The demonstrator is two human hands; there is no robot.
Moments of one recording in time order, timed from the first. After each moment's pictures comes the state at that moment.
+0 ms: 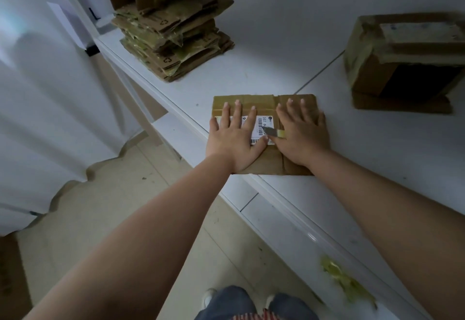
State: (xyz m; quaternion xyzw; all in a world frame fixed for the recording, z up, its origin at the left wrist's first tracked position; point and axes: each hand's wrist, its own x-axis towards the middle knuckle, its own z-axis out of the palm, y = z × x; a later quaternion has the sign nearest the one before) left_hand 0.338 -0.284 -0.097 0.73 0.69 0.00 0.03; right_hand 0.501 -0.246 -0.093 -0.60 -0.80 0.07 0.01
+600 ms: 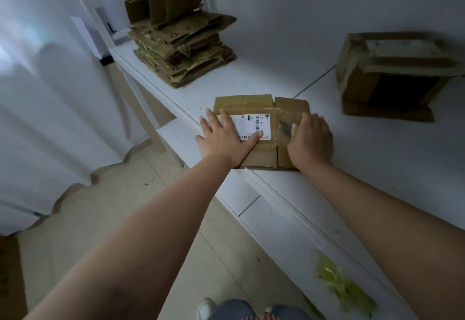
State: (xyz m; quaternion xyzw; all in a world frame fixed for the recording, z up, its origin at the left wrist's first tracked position) left_hand 0.345 -0.307 -0.080 0.58 0.81 0.07 0.09; right_hand 0.513 -0.275 -0.088 -0.69 -0.68 0.06 0.23
